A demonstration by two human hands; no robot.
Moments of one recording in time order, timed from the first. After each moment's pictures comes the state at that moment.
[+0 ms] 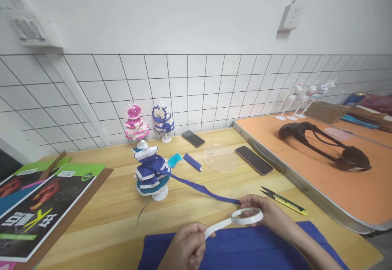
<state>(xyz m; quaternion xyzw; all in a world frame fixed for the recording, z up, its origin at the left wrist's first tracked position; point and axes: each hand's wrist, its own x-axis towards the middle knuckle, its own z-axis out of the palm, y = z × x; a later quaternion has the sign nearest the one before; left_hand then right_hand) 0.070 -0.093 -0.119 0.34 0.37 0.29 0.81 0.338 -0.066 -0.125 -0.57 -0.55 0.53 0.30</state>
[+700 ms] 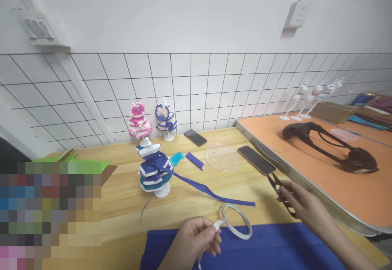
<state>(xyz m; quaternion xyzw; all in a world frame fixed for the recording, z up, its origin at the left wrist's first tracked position) 0.084 -0.096 -0.109 0.40 0.39 0.34 0.76 0.399 -0.074 -0.105 -0.72 -0.57 0.22 0.32</state>
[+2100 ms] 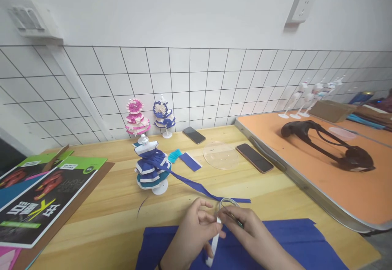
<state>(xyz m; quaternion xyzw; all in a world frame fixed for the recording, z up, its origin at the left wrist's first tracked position) 0.100 -0.087 -0.097 0.42 0.45 0.33 0.72 0.256 -0.099 -0.080 -0.50 -0.69 0.42 0.31</state>
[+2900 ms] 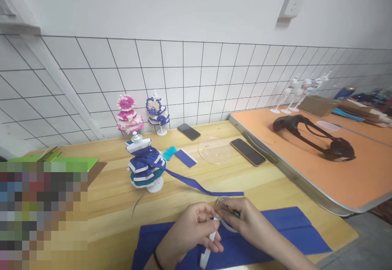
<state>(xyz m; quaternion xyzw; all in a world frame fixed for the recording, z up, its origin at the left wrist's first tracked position) 0.097 -0.084 -0.096 0.42 0.39 0.23 0.79 0.266 -0.094 -0.076 -0.51 -0.72 0.40 0.26</state>
